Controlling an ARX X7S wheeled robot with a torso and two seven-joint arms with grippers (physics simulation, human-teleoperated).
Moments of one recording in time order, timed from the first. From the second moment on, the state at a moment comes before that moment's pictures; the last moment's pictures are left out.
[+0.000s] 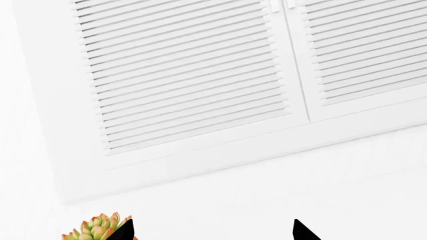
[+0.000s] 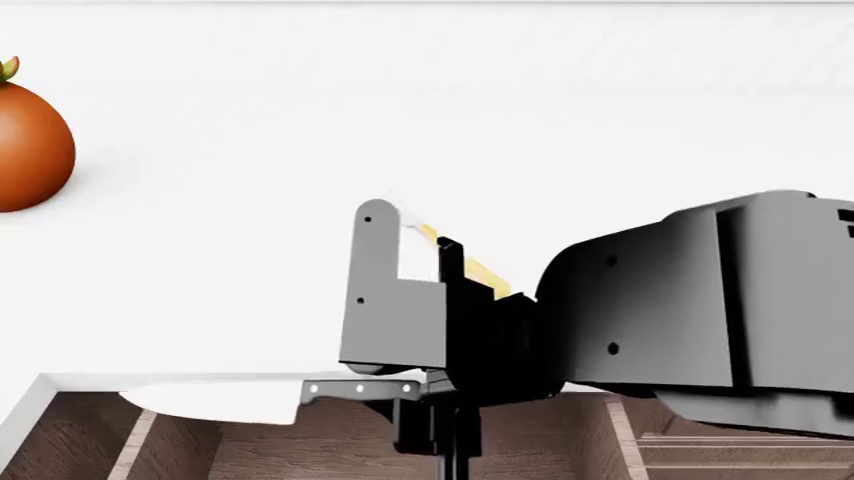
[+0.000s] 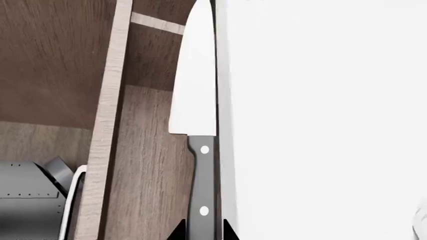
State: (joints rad) left arm -0.64 -1.33 -1.00 0.83 -2.57 -1.15 -1.18; right arm 1.67 0.54 -1.26 -0.50 1.30 1.10 -0.17
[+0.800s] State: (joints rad) left arm -0.63 -1.32 -1.01 0.83 -2.58 -1.16 -1.18; right arm 1.63 0.52 -1.32 -0.49 1.24 1.08 -0.20
